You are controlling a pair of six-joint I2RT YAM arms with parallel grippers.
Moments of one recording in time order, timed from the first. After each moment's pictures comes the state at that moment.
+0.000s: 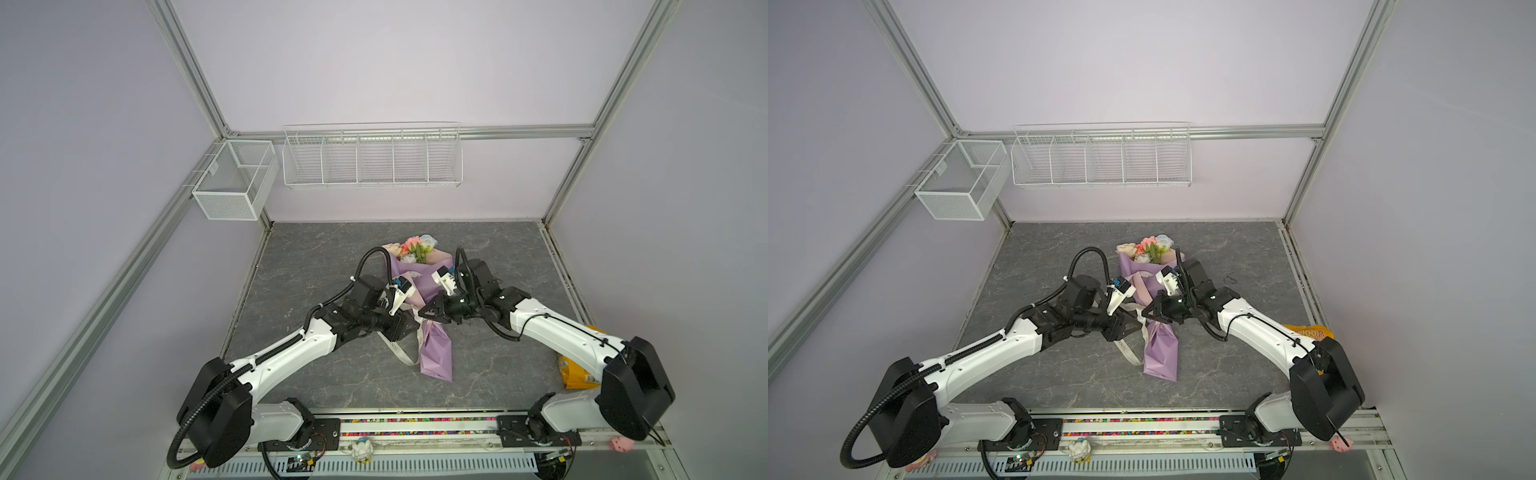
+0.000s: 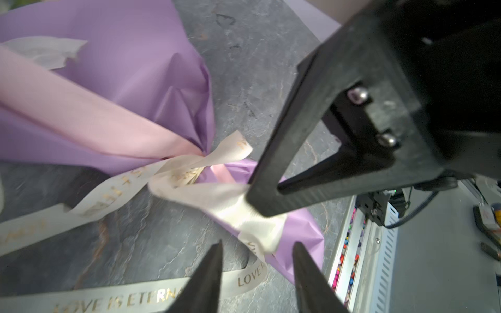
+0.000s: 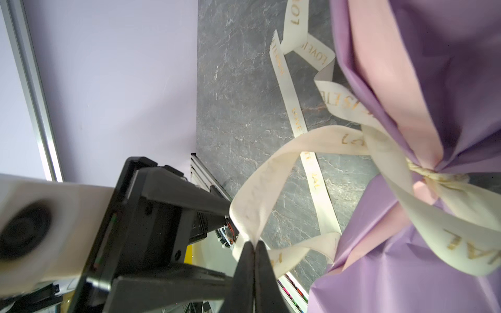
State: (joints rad) left arm -0.75 1.27 0.84 -0.28 0.43 -0.18; right arm 0.62 1.40 0.95 -0.34 -0.64 0.82
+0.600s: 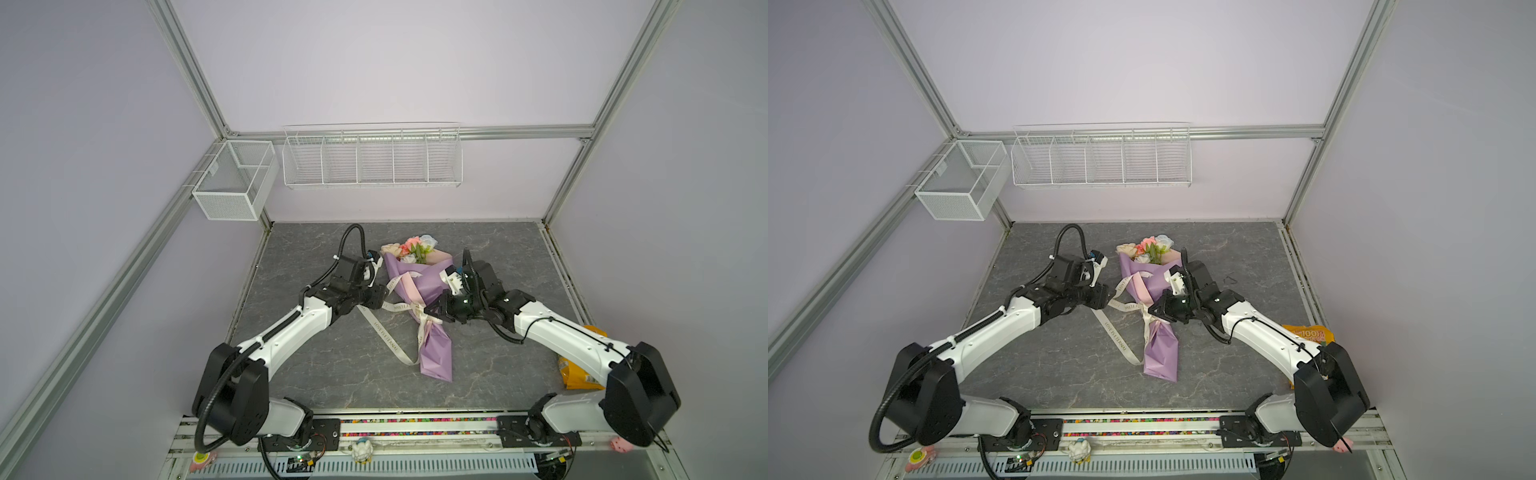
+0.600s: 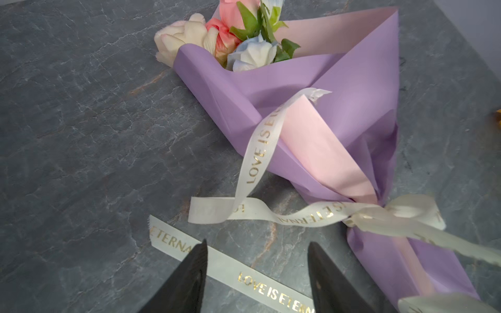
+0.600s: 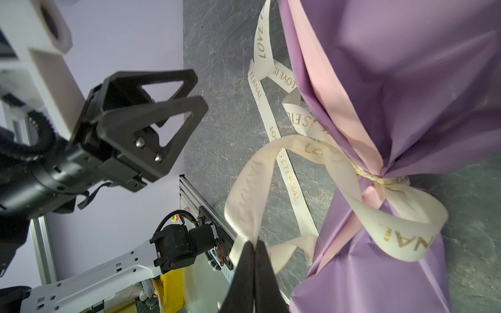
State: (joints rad) left arm -0.53 1.47 1.02 -0.34 0.13 -0.07; right arm 0.60 1.38 0.93 -0.33 -0.56 0.84
